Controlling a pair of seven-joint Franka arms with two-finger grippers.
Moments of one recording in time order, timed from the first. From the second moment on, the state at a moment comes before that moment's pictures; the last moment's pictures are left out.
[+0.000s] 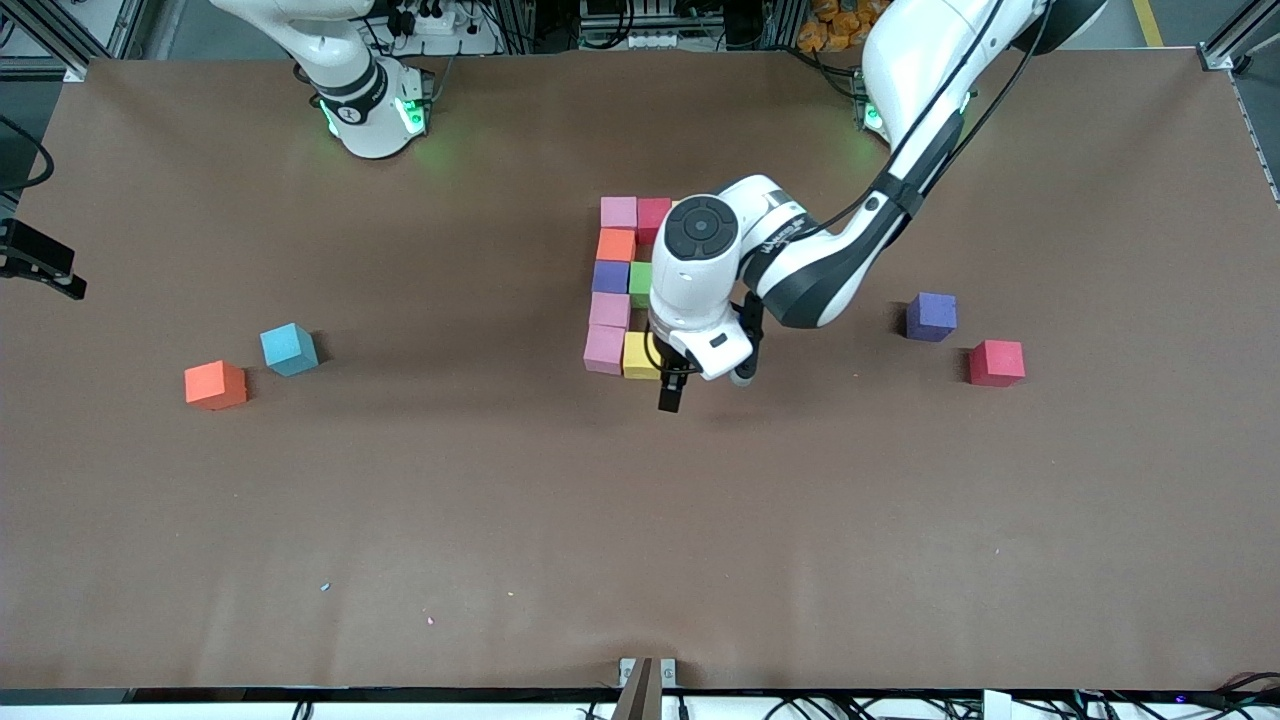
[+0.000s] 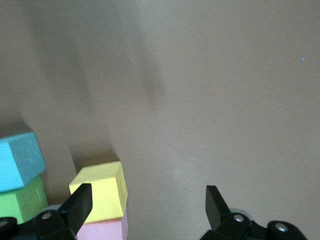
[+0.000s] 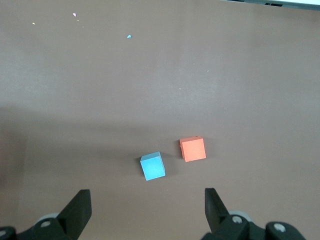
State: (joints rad) left arm -0.36 0.67 -0.46 -1.44 0.36 2.13 -2.24; right arm -0.07 0.06 -0.07 -1.48 0.00 1.60 -0.24
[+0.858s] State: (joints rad) left arm -0.15 0.50 -0.47 -1.59 0.36 1.95 -1.68; right arm -0.07 0.06 -0.07 -1.48 0.00 1.60 -0.24
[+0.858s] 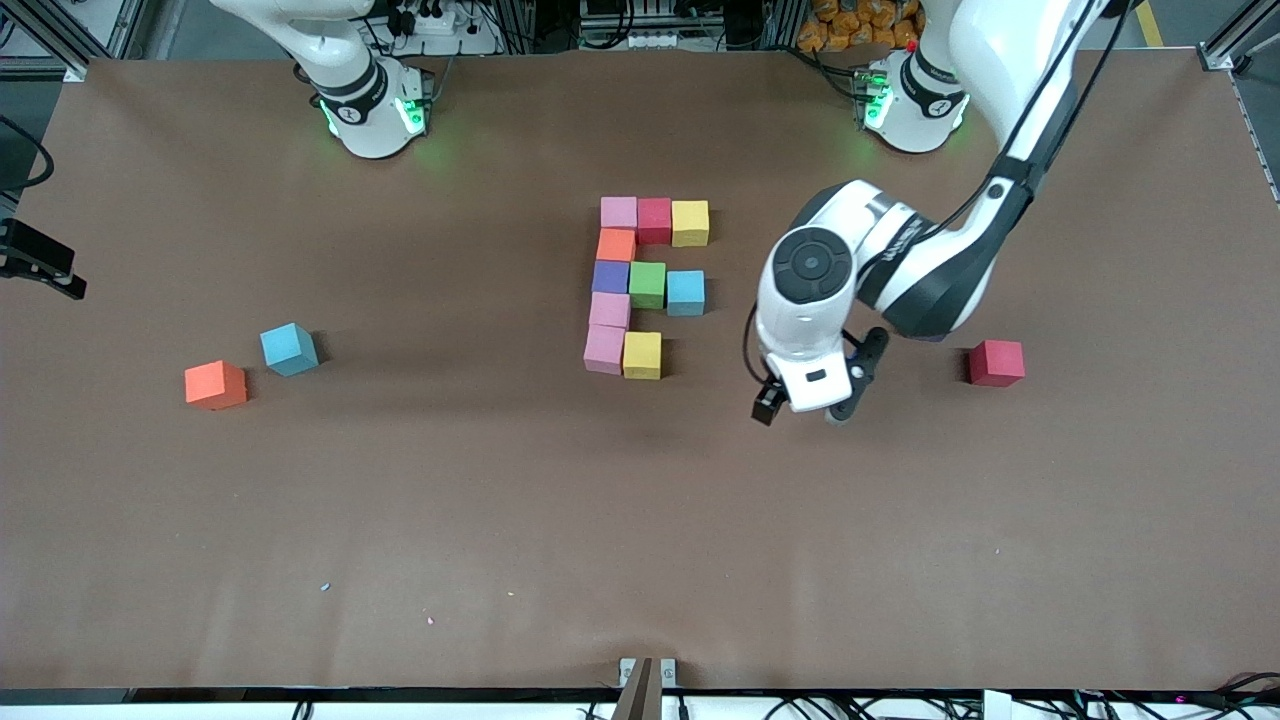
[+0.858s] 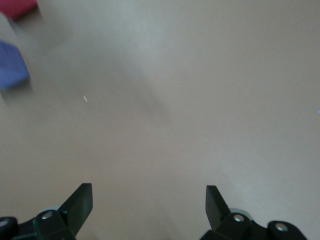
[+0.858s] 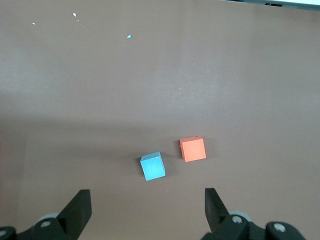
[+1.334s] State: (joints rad) left arm 0.26 0.38 -0.71 -1.84 0.35 1.97 -1.32; right arm -0.07 0.06 -0.07 -1.48 0.00 1.60 -0.24
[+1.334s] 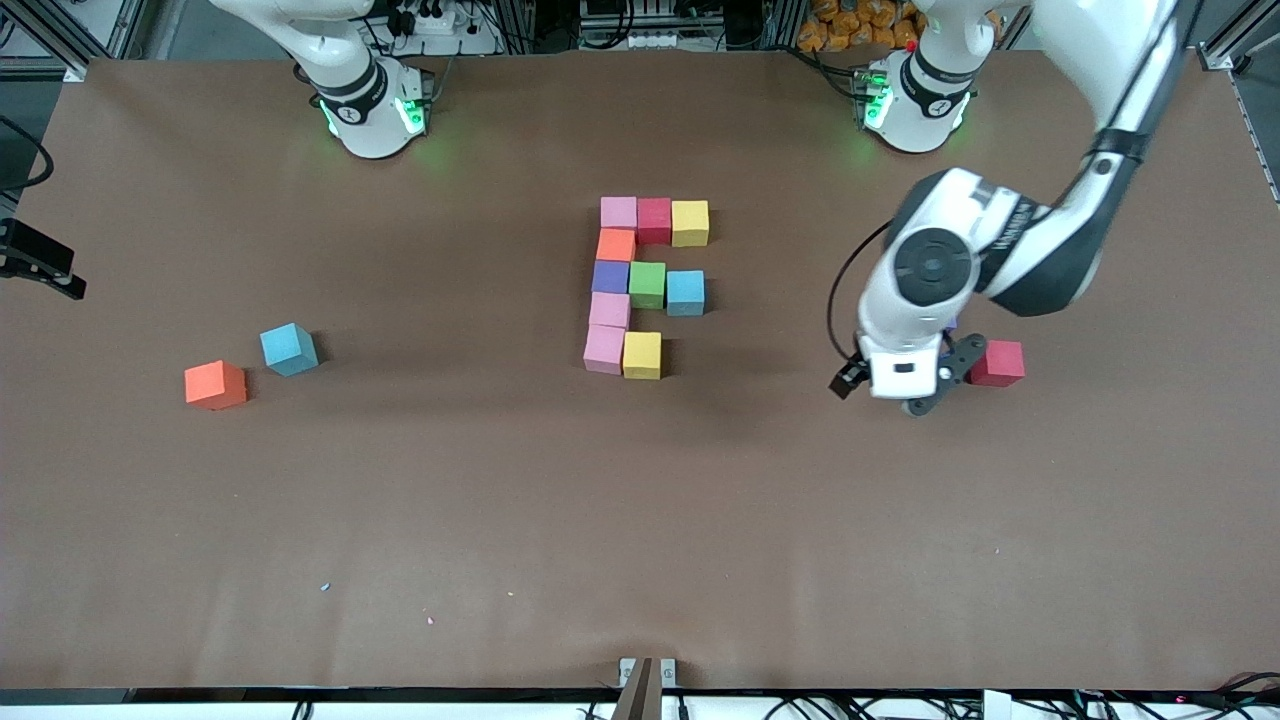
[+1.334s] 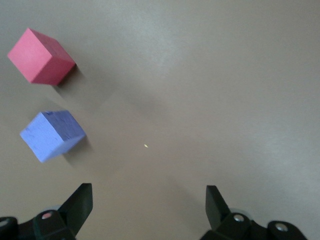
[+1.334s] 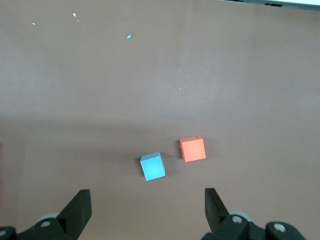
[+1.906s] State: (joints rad) left arm 0.74 0.37 -1.04 -2.00 0.35 1.98 -0.93; right arm -0.07 0.06 -0.07 -1.48 0.00 1.60 -0.24
